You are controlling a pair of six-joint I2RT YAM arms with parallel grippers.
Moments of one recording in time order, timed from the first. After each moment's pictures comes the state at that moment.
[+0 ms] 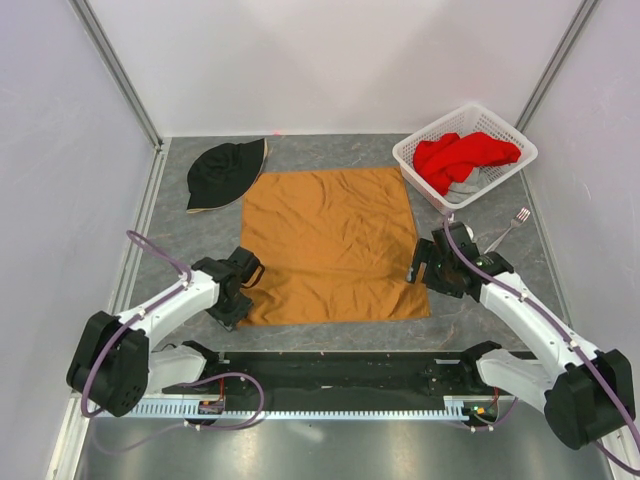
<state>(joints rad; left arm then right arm) -0.47 1.19 0.60 -0.96 -0.28 -1.39 0.38 1.04 0.71 -0.71 0.07 0.67</state>
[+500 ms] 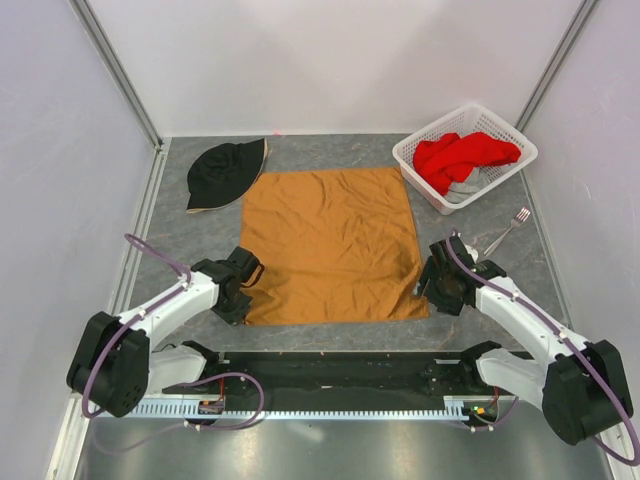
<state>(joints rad) -0.46 1.19 0.57 -0.91 -0.28 -1.42 0.36 1.06 0.59 -0.72 0.08 0.82</state>
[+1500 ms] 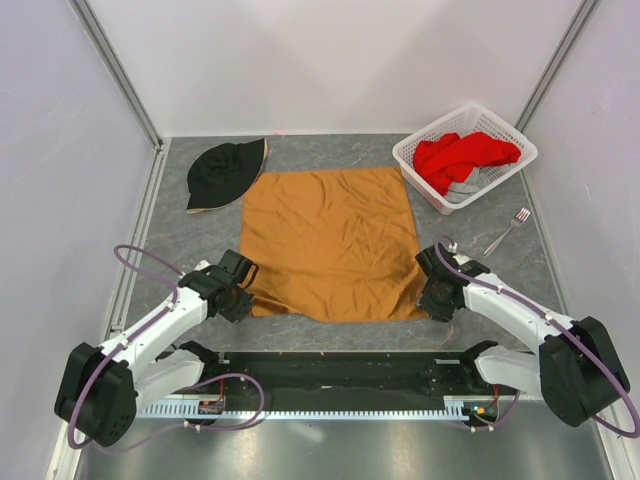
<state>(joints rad) -0.46 1.02 0.52 -0.80 -0.22 -1.37 0.45 1.15 0.56 -0.75 0.18 0.99</state>
